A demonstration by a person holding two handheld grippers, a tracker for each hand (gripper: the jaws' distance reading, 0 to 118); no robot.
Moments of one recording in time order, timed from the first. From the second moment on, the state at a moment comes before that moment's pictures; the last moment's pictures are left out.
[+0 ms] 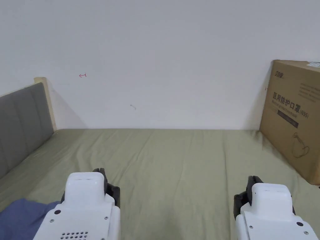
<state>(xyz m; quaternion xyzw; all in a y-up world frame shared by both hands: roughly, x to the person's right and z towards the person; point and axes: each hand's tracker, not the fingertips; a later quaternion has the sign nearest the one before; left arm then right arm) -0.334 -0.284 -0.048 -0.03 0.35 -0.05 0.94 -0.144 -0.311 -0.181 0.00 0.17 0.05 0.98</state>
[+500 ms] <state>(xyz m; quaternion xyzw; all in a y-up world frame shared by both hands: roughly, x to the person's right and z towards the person) -0.344 -0.289 -0.057 -0.06 0.28 0.03 0.96 -0.139 -0.309 -0.182 -0.02 0.21 0.05 0.98</state>
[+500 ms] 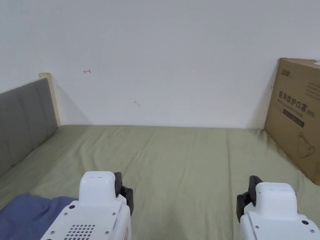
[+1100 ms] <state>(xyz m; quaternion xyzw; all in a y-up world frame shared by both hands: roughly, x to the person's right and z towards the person) -0.414 -0.274 0.068 -0.07 0.50 0.02 0.86 -0.269 -0.301 -0.136 -0.05 0.46 0.05 0.88</state>
